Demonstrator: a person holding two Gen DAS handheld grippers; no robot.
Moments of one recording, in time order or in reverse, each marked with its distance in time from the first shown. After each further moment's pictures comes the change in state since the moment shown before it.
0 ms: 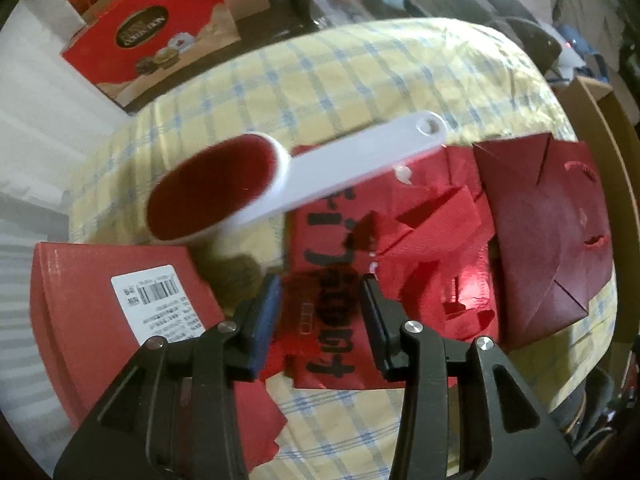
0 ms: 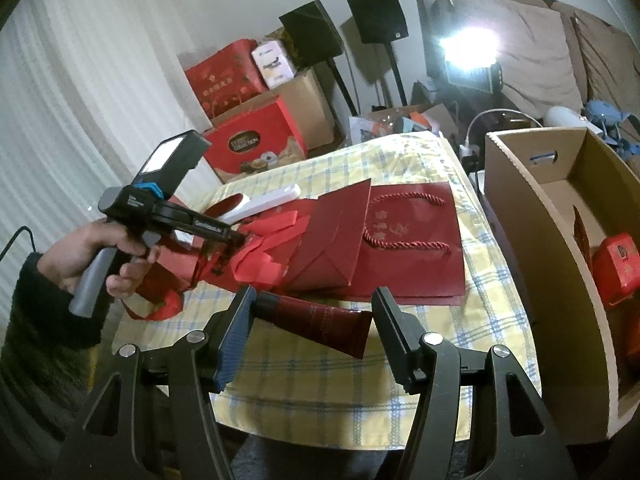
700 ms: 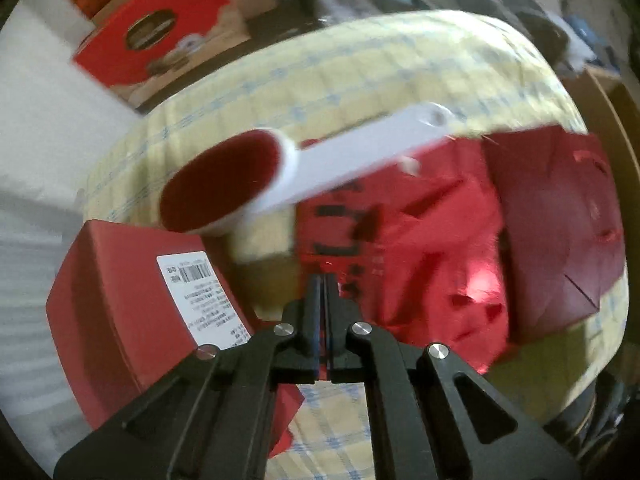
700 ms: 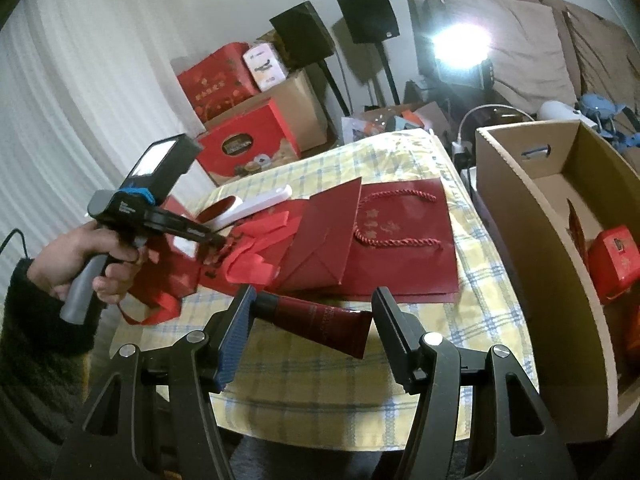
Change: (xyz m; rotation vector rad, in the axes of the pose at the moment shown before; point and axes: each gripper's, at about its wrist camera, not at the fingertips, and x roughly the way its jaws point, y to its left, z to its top) left arm 0.002 0.001 -0.001 -0.003 0.008 0.056; right arm -0.002 -0.008 -0.002 0.028 -0.009 -0.012
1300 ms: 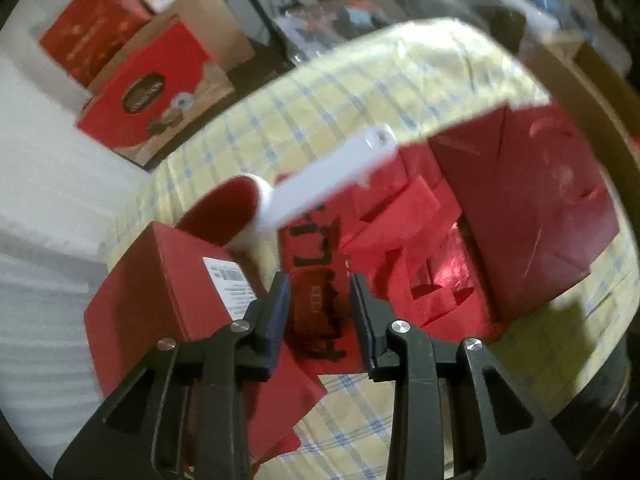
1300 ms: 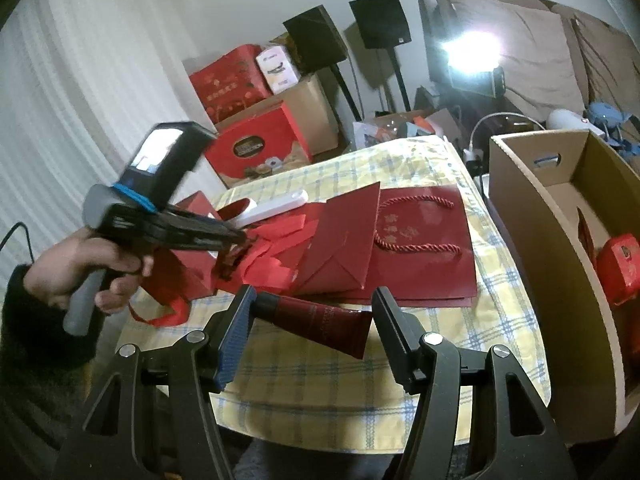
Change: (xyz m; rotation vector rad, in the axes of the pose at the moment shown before) left arm -0.023 -0.044 -0.017 0.199 -0.115 0.117; right arm 0.001 0.014 -0.002 -0.026 -0.016 0.021
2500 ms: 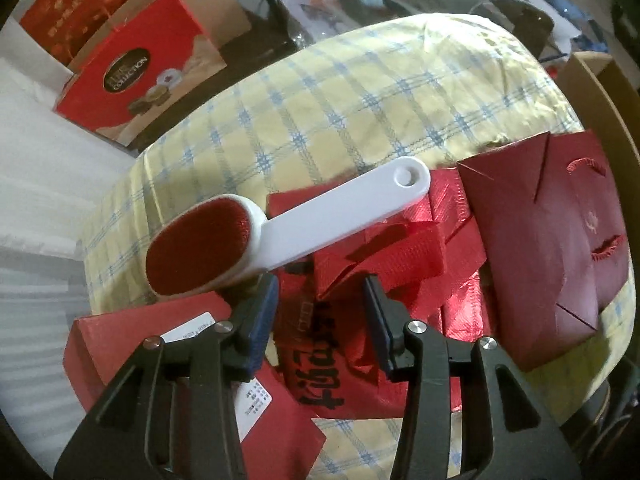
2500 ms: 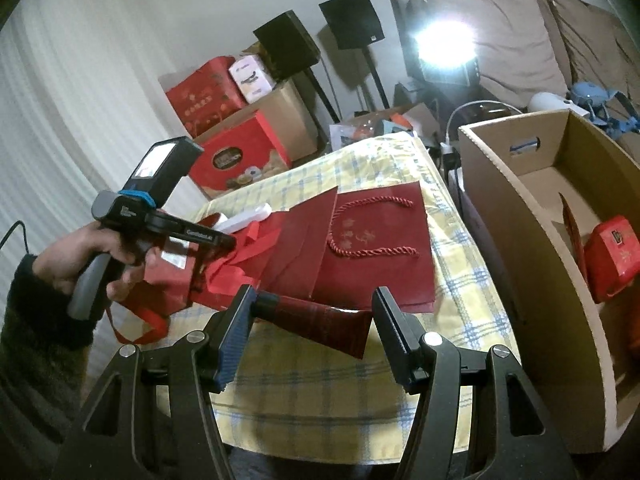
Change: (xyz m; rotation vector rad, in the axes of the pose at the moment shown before) left arm 0.033 -0.004 0.029 -0.106 0.089 -0.068; right arm 0.001 -0.040 0.003 0.080 -0.017 -0.017
